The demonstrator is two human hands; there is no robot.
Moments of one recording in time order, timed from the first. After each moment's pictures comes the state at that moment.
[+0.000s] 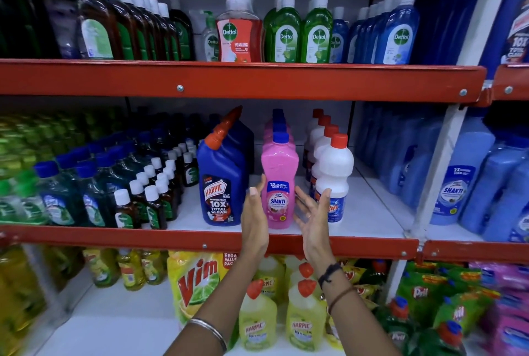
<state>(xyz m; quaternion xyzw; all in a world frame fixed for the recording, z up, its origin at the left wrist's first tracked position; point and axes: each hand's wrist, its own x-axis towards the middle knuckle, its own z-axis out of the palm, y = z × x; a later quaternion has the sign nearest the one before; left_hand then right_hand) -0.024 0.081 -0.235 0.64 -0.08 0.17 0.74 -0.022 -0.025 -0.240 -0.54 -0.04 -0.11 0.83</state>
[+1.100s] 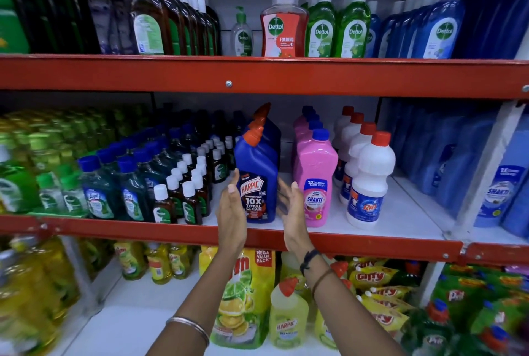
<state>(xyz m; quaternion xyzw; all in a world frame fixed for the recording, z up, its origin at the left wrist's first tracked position) -0.014 0.194 -0.251 0.69 -0.05 0.29 0.67 -0.016 0.083 -0.232 -0.58 -0.08 -0.08 0.81</state>
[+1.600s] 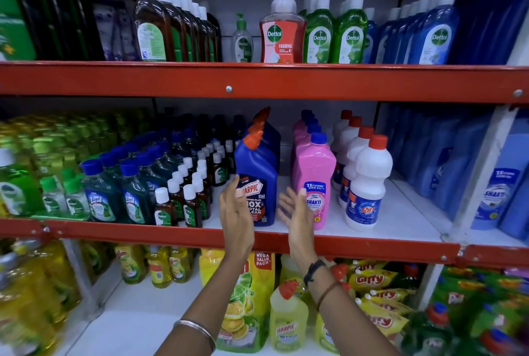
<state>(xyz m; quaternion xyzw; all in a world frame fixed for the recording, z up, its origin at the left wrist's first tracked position) -0.027 0.180 -0.246 0.70 -0.02 0.35 0.63 -0.026 0.076 -0.233 -0.58 -0.03 -0.13 0.80</state>
